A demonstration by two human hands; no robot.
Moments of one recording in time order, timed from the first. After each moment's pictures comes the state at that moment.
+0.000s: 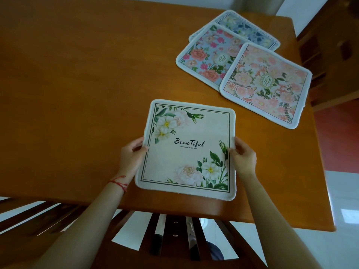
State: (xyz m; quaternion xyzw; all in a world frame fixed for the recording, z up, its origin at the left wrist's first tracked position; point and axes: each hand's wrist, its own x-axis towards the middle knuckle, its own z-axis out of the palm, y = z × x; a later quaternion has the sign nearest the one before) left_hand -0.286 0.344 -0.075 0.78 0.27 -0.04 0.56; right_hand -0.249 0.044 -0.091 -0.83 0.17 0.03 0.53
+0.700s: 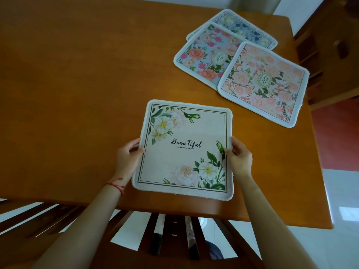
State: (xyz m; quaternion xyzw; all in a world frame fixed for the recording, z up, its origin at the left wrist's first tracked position) left_hand -0.291 0.347 -0.075 0.80 0.26 -0.04 0.53; right_hand -0.254 0.049 -0.093 -0.82 0.16 0.03 0.55
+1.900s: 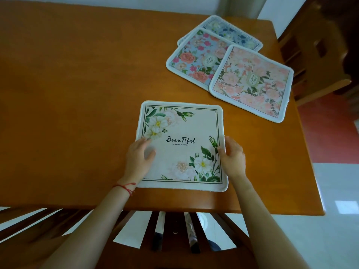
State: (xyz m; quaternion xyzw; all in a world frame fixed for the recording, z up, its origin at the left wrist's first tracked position) left_hand -0.295 0.325 -0.074 0.93 0.09 -0.05 0.36; right_hand -0.273 0.055 -0.081 -0.91 0.11 0.05 0.39
